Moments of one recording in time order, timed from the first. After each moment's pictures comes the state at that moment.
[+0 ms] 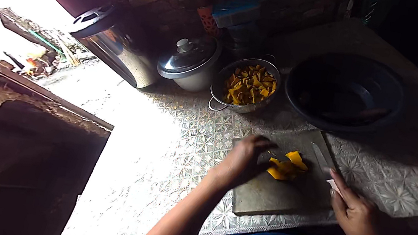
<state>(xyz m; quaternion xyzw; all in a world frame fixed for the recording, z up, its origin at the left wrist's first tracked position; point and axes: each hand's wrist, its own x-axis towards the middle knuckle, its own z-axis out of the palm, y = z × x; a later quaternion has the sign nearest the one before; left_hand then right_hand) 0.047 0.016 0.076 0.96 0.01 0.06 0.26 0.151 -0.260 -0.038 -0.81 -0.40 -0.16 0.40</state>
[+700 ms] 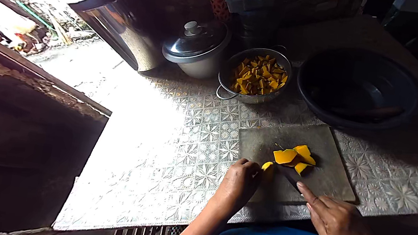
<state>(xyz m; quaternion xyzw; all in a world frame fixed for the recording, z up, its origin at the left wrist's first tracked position) -0.027 -0.020 0.030 0.92 0.23 0.09 0.29 0.108 -0.242 -0.007 -0.74 -0.58 -0.13 0.31</state>
